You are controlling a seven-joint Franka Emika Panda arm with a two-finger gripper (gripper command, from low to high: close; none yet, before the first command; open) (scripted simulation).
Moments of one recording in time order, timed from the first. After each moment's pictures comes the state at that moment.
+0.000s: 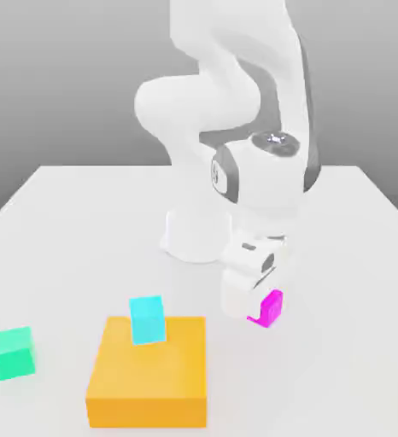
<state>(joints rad) 0.31 -0.06 0.00 -2.98 0.00 2.92 0.20</state>
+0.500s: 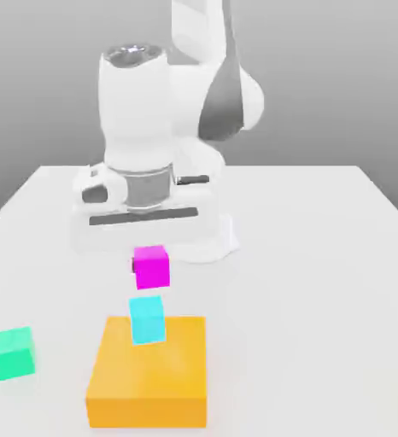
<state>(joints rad) -0.04 -0.21 -0.19 -2.83 -0.07 2.62 0.44</state>
